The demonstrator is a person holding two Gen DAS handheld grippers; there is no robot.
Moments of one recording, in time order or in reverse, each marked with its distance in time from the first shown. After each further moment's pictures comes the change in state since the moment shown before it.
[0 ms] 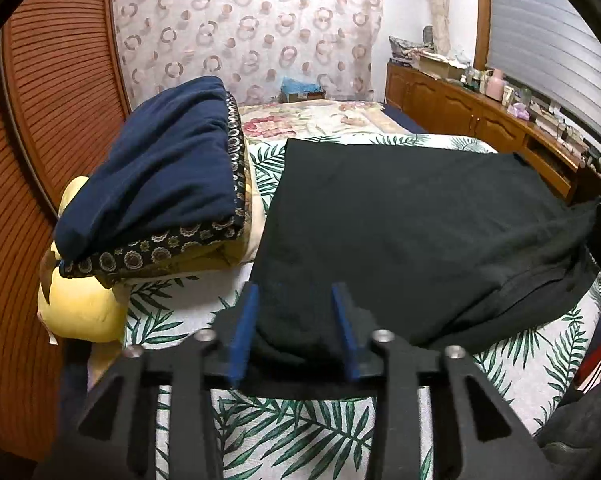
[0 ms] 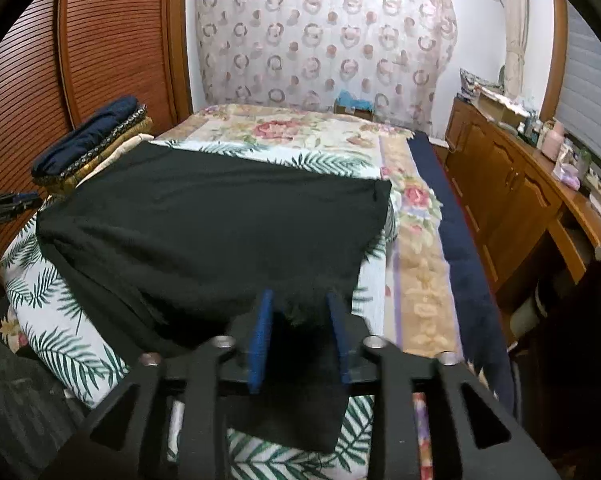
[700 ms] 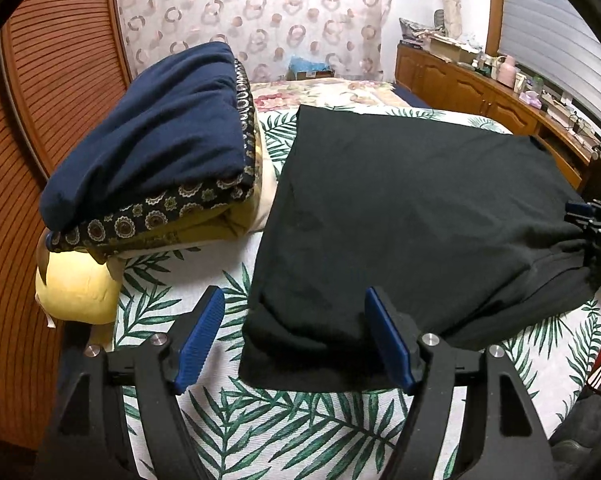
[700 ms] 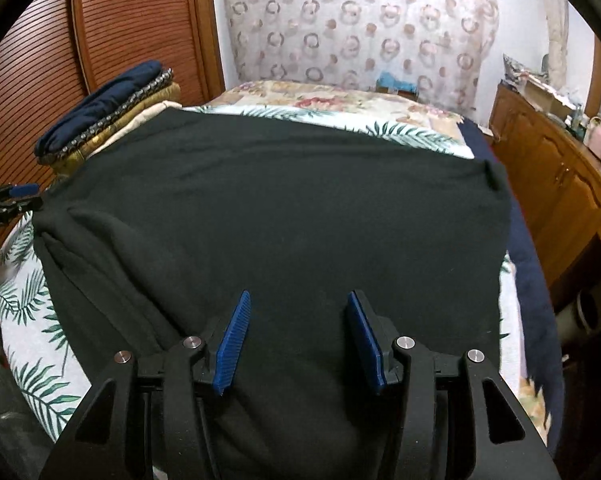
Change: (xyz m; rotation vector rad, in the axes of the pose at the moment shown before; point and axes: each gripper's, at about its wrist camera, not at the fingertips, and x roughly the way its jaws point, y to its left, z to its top) left arm 0.023 0.007 -0.015 -0.011 0.077 0.030; right arm 0.118 0.036 -0.007 -0.023 0.075 0.138
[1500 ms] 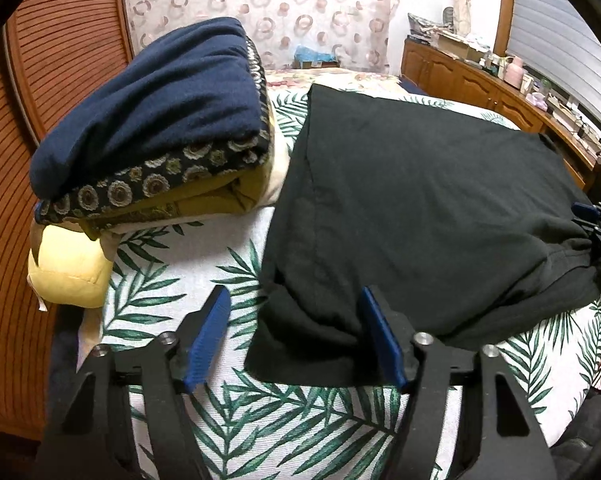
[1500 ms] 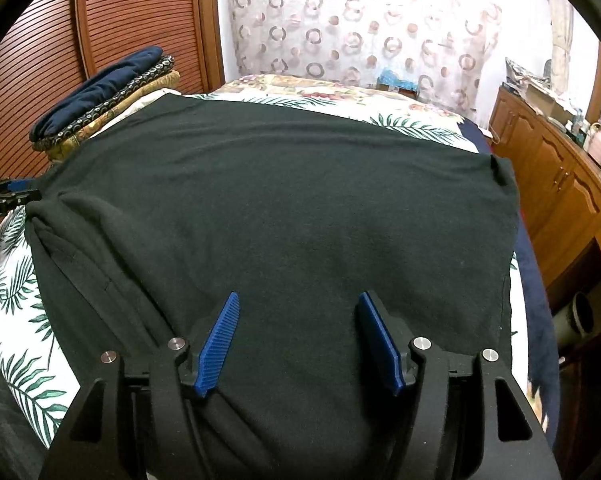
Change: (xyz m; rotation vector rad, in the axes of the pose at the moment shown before) left arm 0.018 0.012 -0.013 -0.030 0.041 -0.020; right arm 0.004 0.002 0.004 -0.029 0.005 -0.019
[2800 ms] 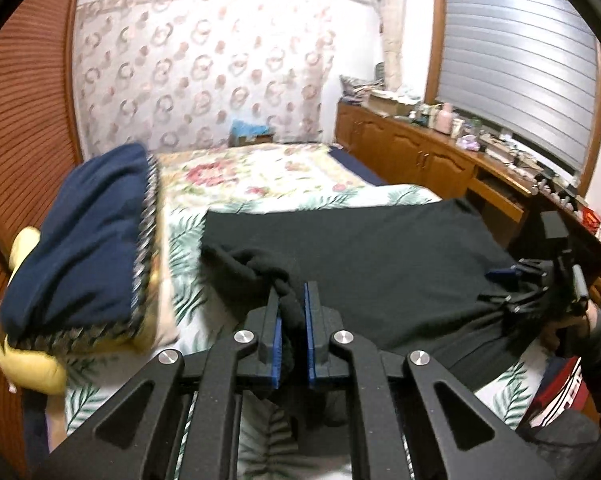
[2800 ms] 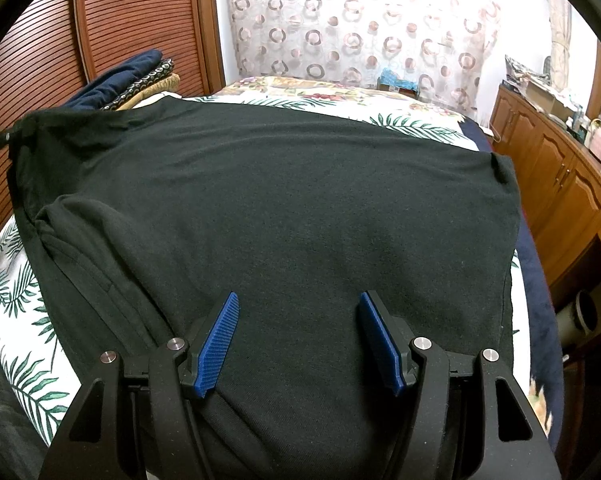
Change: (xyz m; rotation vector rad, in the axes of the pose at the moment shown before) left arm -0.059 -0.076 0.071 0.101 -0.273 -0.216; right arm -0.002 0.001 -0.001 0.011 -0.003 0.010
